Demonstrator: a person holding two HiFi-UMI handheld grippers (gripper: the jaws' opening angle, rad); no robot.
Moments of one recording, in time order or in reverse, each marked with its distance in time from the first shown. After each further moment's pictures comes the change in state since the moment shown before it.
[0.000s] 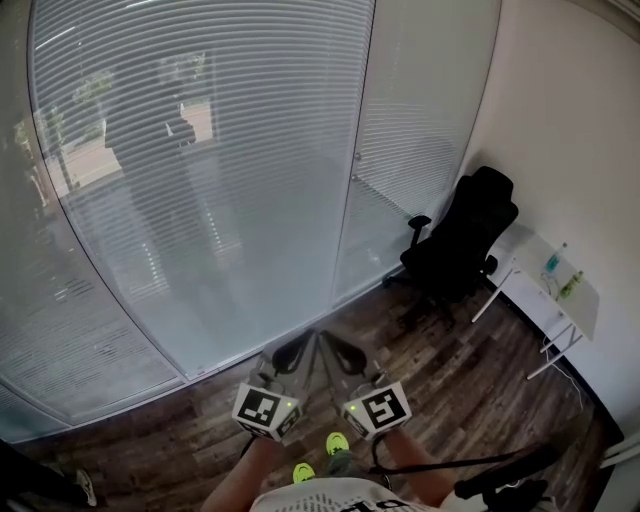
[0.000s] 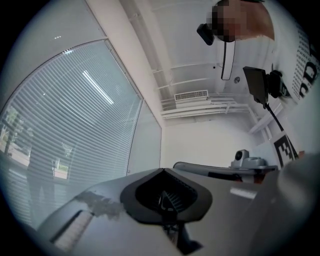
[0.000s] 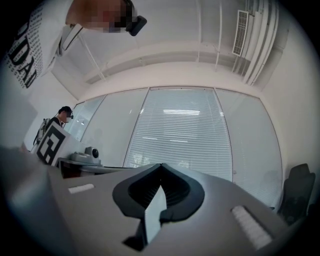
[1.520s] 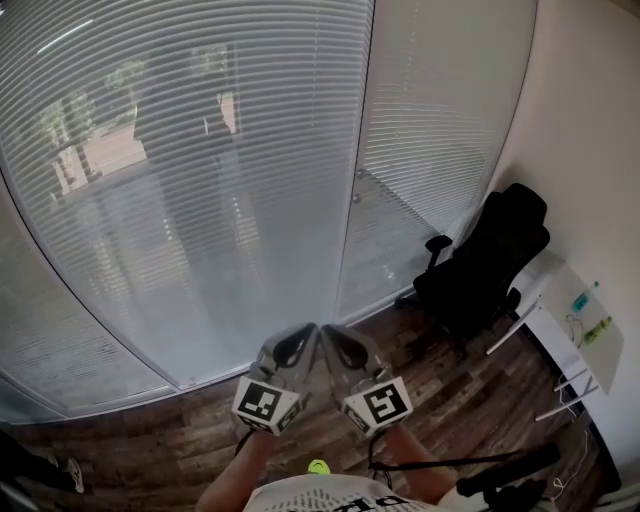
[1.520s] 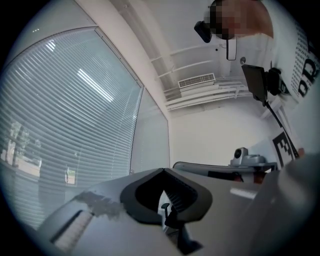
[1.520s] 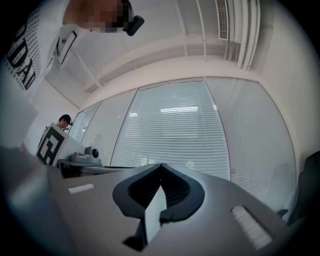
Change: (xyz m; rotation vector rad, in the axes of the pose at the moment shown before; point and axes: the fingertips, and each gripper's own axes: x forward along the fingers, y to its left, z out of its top) left arm 0.230 0.059 -0.048 0.071 0.048 0.104; right arm 0.084 -0.225 -0.043 0.074 -0.016 0.098
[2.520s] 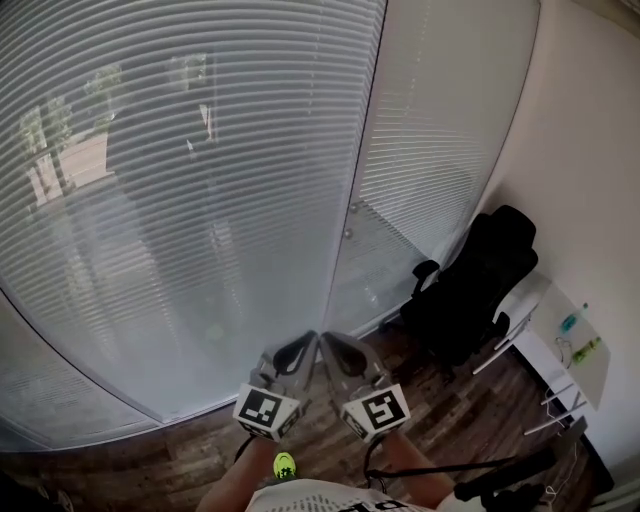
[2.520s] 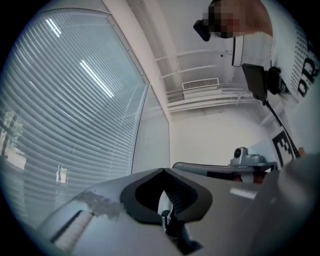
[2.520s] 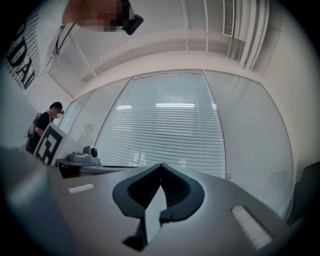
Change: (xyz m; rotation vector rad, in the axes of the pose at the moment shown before) left arm 0.116 0.099 -0.012 -0.044 -0.043 -0.067; right arm 0.113 -0.102 -0.024 -0.056 0.048 -0.071
